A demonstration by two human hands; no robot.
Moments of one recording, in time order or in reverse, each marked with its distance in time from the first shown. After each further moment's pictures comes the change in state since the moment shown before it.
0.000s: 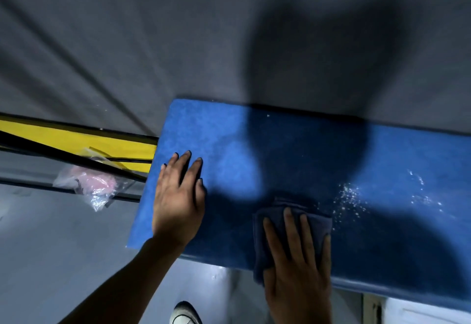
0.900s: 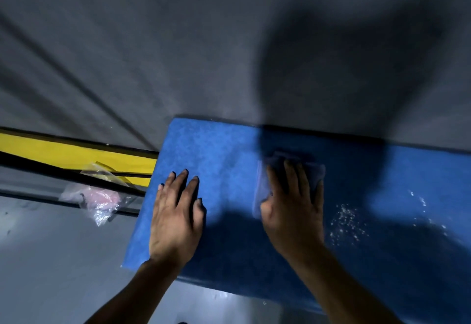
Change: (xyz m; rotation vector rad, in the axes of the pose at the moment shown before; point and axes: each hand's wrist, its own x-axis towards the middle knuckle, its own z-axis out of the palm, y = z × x) left_hand -0.002 0.007 -0.002 0.038 -0.051 -0.037; right_hand 0.133 0.011 -0.027 0.067 0.040 0.073
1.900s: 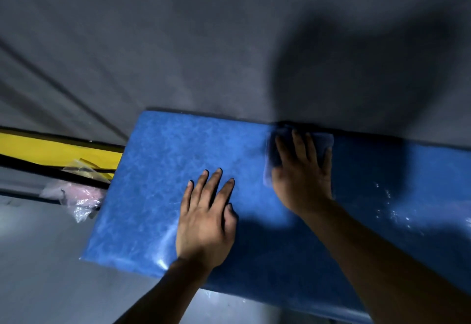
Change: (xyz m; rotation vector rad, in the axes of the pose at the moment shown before) left_hand -0.024 0.121 0.040 0.035 -0.057 0.133; right_hand 0.059 0.097 -0.010 -0.116 -0.002 -0.061
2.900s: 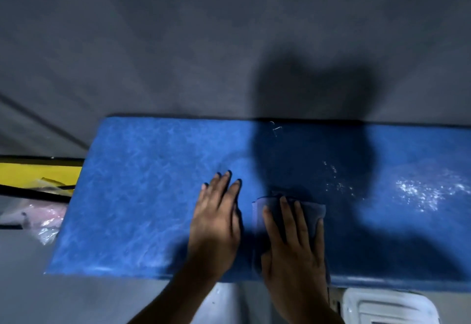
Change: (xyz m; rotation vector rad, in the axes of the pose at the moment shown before) left_hand -0.017 0.071 0.012 -0.296 0.034 0.136; right_hand -0.182 0.023 0.012 0.046 0.040 0.089
